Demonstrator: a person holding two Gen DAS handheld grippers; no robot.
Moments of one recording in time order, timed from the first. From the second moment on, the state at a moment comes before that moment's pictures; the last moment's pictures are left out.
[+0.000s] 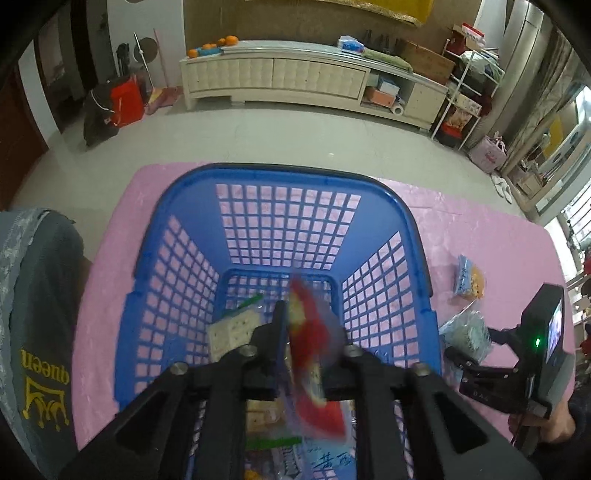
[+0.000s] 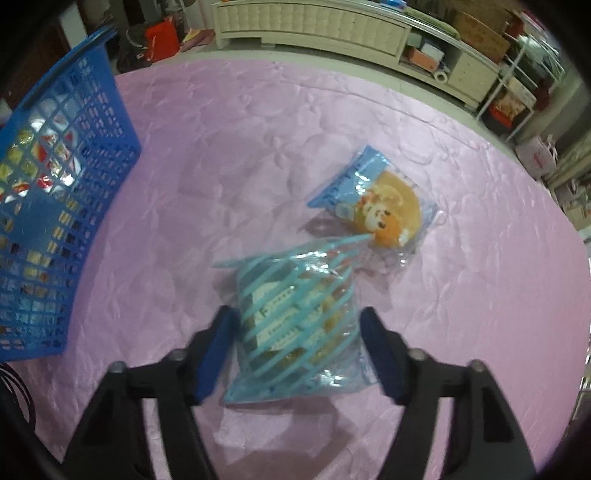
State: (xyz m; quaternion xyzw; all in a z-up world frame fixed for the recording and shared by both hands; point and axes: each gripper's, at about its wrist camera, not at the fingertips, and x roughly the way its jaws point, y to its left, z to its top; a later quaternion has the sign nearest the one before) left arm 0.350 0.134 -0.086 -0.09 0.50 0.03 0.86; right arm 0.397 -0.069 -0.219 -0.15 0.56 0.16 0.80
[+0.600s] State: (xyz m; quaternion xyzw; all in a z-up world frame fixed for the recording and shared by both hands) left arm 0.281 0.151 -0.044 -0.09 0.46 0.04 0.88; right arm 0.333 -0.055 -0.135 -0.13 0.48 0.18 0.85
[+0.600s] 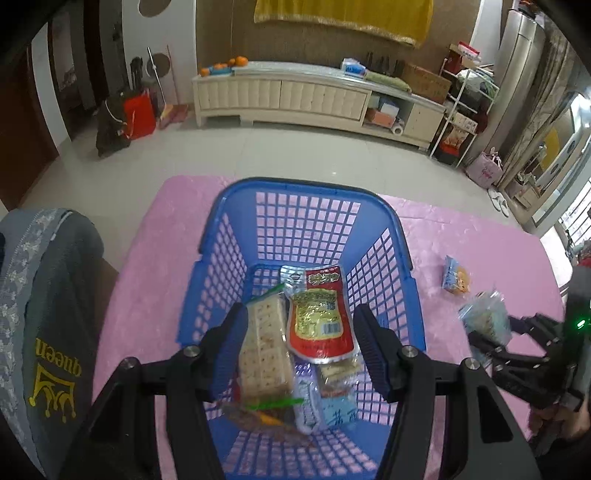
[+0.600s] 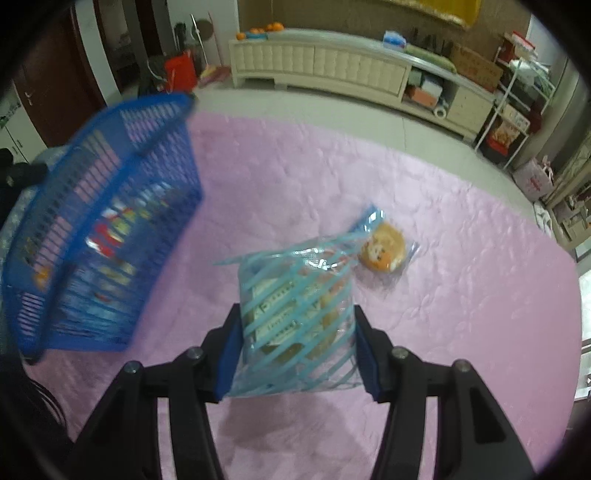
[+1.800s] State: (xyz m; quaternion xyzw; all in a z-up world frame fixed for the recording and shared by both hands) left arm 0.220 0.262 -0.048 -0.08 0.43 0.08 0.90; right arm 0.321 0.132 -0.093 -0.13 0.48 0.28 0.82
